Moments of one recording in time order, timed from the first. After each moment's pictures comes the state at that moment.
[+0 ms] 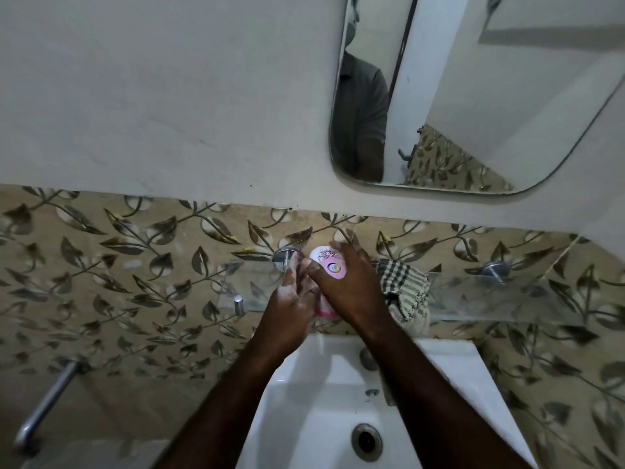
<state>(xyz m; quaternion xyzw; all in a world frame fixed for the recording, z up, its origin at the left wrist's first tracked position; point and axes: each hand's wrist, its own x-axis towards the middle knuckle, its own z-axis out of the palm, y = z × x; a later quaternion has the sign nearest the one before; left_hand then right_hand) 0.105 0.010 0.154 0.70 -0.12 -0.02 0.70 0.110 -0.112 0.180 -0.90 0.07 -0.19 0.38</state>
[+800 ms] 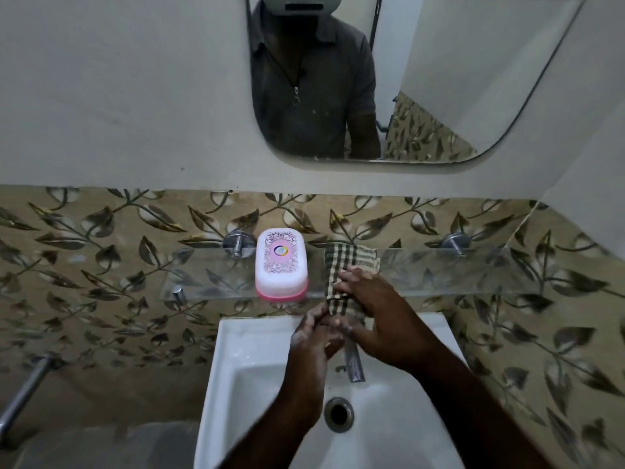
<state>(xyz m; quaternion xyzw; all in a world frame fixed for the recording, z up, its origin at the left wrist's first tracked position) 0.018 -0.094 0.136 0.50 0.06 -0.15 0.85 0.026 -0.236 0.162 -0.95 -0.16 -0.12 0.24</state>
